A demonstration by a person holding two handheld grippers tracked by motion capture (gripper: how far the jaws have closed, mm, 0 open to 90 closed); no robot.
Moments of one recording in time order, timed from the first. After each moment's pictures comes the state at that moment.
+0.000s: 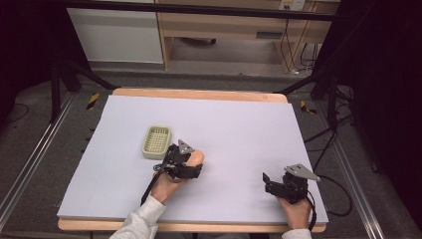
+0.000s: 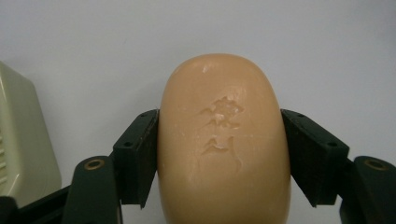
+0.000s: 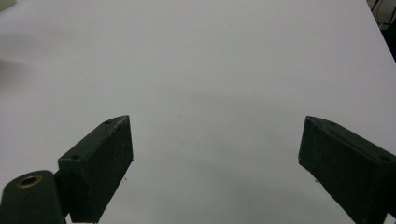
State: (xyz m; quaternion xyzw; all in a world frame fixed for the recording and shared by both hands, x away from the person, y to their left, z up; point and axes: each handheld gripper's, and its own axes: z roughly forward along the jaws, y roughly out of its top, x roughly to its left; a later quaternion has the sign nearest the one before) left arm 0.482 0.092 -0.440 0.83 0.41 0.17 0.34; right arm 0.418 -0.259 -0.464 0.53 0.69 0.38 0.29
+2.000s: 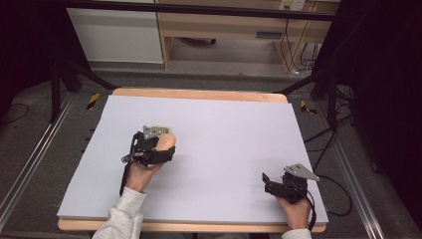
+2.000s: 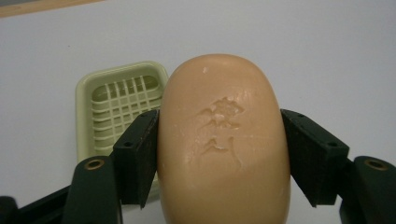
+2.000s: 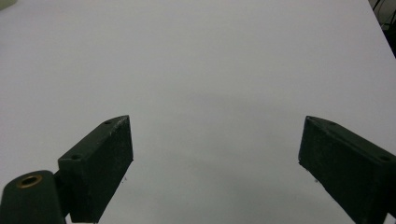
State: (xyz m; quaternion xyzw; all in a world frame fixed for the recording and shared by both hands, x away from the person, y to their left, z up) left arm 0.497 0.167 -0.407 0.76 0.49 0.22 0.37; right arm 0.419 -0.258 -0.464 0.53 0.70 0.38 0.29
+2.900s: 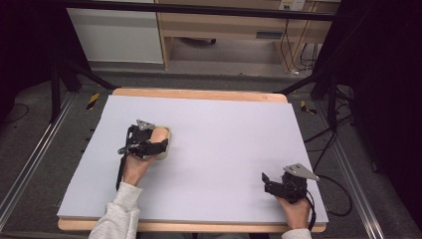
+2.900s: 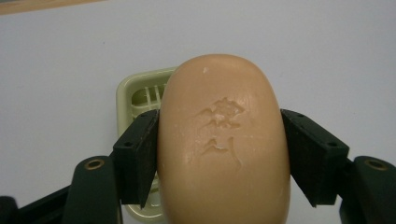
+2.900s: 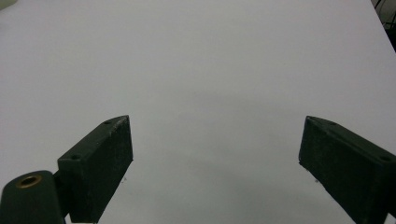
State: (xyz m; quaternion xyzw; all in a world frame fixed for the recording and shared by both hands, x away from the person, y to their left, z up) left arm 0.526 0.185 -0.415 0.75 0.52 0.23 0.34; right arm 0.420 -0.257 -0.465 0.53 0.70 0.38 0.29
